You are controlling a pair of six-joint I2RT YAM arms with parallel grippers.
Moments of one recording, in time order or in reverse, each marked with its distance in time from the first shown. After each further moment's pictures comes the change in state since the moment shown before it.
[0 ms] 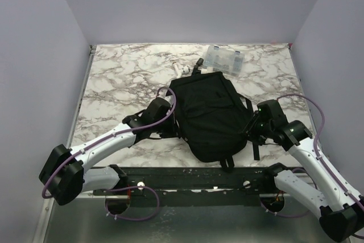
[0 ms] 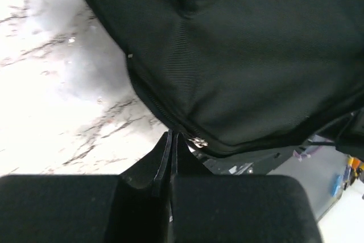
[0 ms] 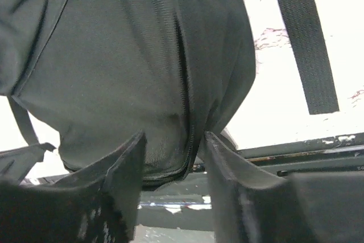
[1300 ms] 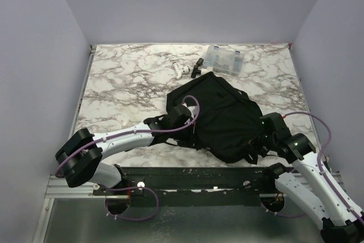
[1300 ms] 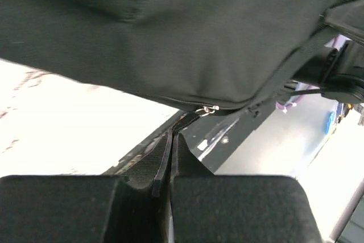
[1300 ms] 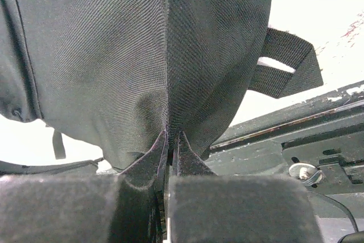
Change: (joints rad) left arm -0.239 0.210 0.071 0.180 0.150 -0.053; right arm -0.003 -0.158 -0.123 -0.094 -0.033 0.188
